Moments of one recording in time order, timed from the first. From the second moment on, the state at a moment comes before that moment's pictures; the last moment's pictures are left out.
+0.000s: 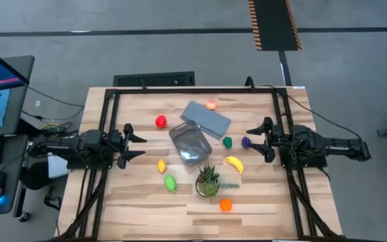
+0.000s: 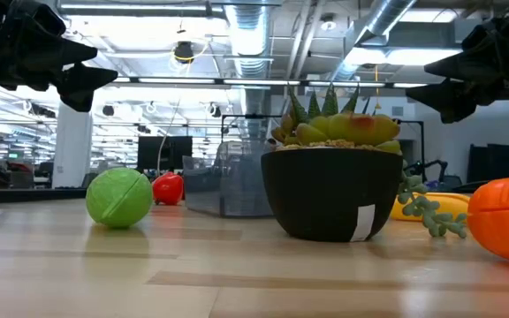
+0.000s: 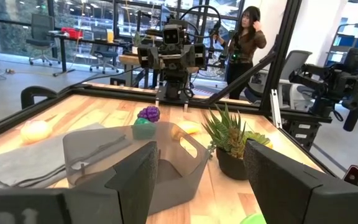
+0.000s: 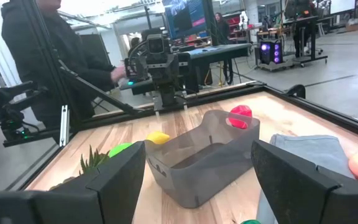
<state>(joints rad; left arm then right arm) -0.05 0.01 0.01 0.03 -0.01 -0.14 -0.07 0.01 0.01 0.01 -0.02 0.15</state>
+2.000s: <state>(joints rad) -0.05 0.01 0.01 0.03 -0.01 -0.14 -0.07 0.01 0.01 0.01 -0.02 0.15</state>
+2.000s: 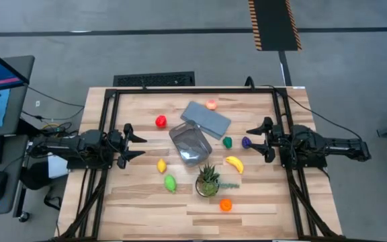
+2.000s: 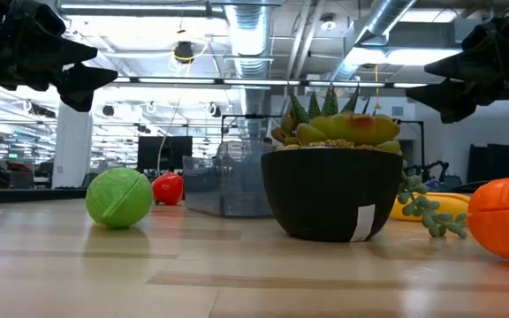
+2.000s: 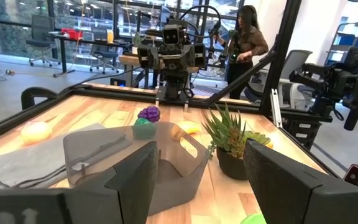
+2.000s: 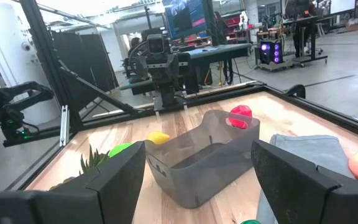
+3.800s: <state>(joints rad) -0.05 0.01 0.01 0.27 -0.21 -0.38 -0.07 0.01 0.01 0.28 0.16 0.94</state>
